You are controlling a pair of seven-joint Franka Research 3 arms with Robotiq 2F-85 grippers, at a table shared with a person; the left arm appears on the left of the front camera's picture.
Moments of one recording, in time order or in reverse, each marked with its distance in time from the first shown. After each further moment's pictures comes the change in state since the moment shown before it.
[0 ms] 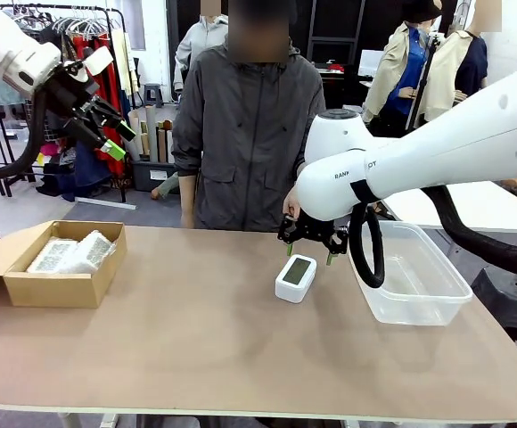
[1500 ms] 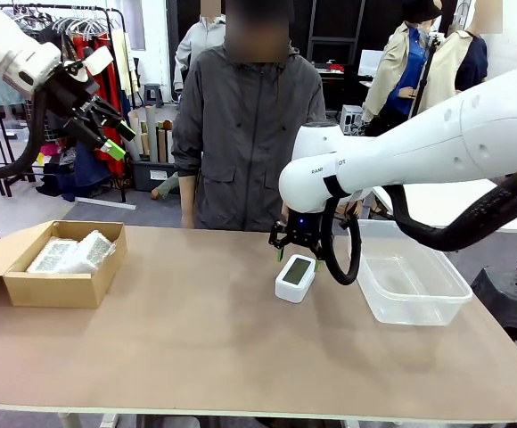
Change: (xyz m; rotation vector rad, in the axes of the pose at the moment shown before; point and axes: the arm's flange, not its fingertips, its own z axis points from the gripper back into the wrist) left arm 0.000 0.000 0.000 0.000 0.000 0.000; right arm 0.035 0.032 -0.044 -0.030 0.132 -0.120
